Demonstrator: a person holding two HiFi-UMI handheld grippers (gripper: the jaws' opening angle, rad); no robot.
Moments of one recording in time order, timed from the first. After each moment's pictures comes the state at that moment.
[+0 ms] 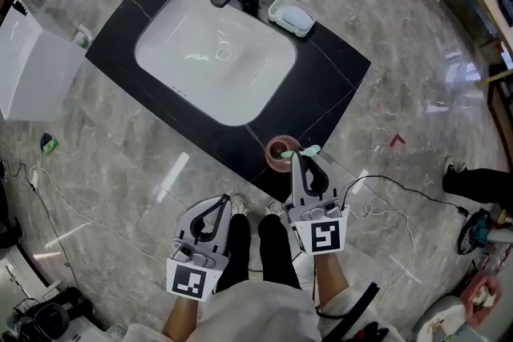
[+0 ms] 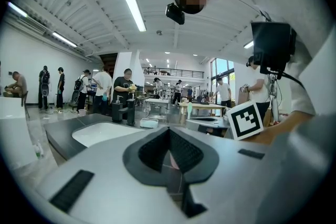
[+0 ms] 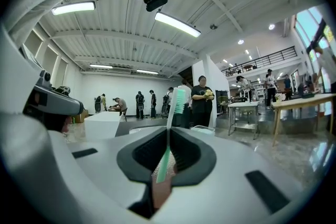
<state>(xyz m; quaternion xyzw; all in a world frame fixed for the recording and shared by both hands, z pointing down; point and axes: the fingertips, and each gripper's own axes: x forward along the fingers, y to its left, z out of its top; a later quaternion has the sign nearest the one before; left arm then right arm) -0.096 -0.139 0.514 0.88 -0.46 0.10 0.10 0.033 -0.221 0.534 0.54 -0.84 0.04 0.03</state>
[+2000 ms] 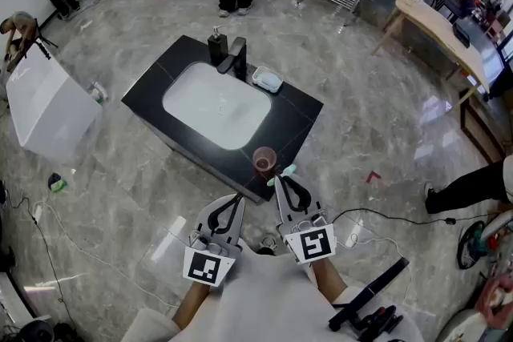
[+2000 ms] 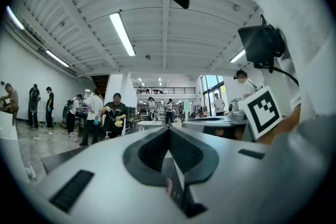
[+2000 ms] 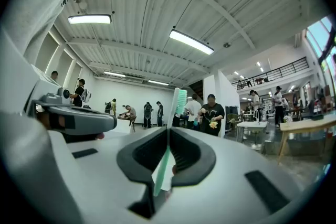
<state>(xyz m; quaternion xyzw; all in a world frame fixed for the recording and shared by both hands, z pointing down) -0.059 -0.104 0.366 0.90 -0.44 -0.03 0.02 0.017 -0.145 0.361 0.51 -0.86 -0.04 -0.04</state>
